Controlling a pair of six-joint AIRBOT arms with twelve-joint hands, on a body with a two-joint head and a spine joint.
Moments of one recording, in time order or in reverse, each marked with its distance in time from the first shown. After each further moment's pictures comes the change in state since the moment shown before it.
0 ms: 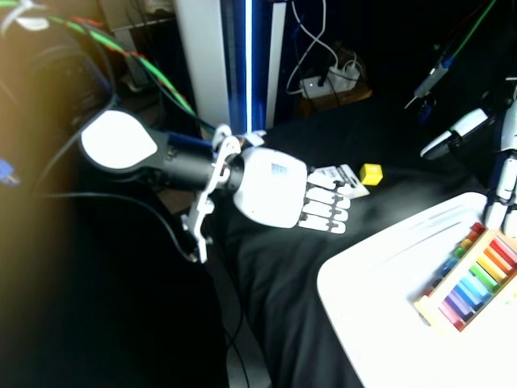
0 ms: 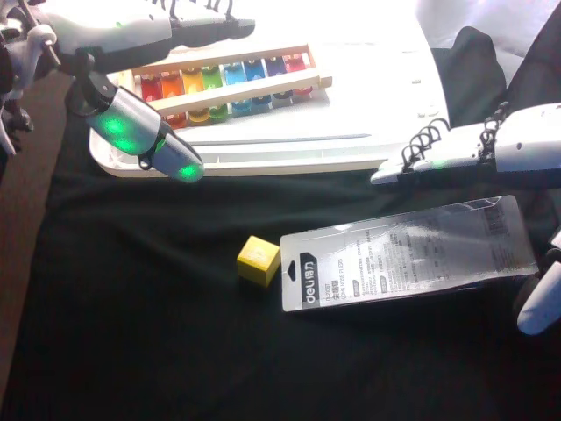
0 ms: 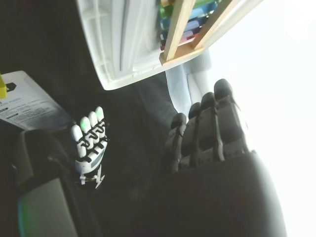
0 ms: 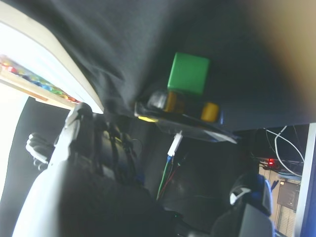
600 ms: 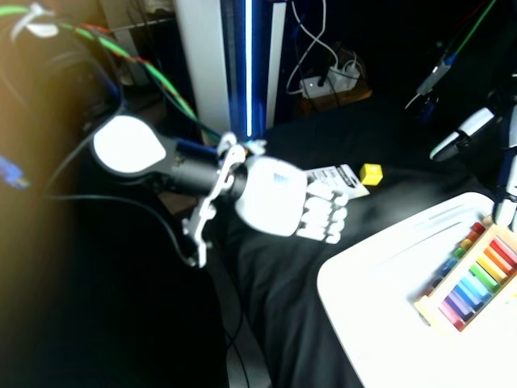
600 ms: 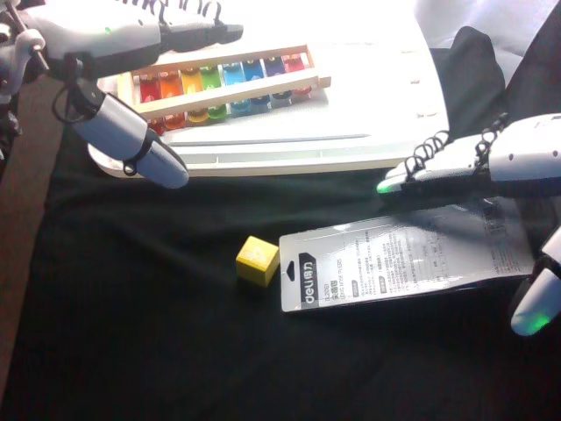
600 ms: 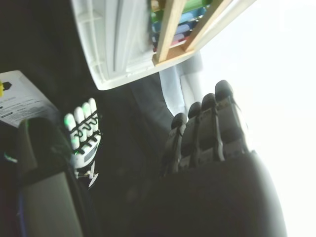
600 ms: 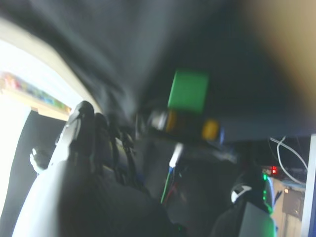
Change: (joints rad) left arm 0.011 0.022 -0.011 0.002 0.003 0.000; right arm -0.027 -0.028 0.023 -0.017 -0.068 0.001
